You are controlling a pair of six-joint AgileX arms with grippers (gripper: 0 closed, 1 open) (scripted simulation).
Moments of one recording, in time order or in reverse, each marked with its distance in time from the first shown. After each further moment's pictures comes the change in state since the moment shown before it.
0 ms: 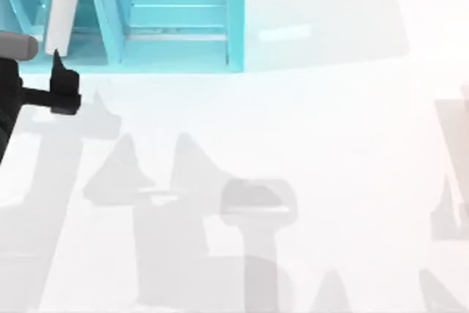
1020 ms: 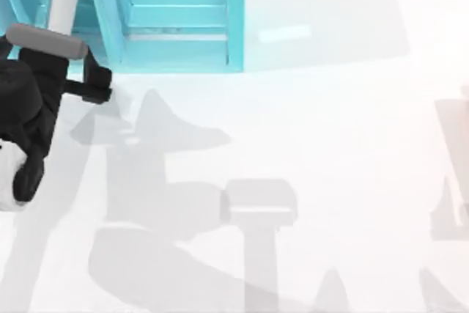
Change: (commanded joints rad) left arm -0.015 0.570 0.253 0.366 -0.016 0.138; right arm 0.000 0.000 0.000 0.000 0.000 0.000
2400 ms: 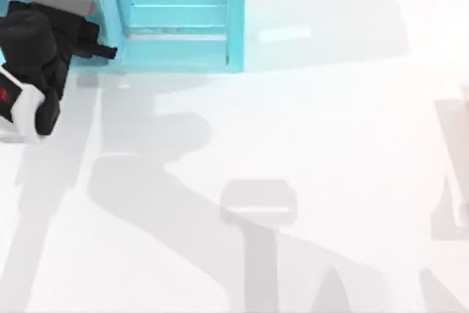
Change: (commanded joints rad) left arm 0.029 0.251 0.460 -0.206 0.037 0.003; right arm 0.000 0.000 0.000 0.000 0.000 0.000
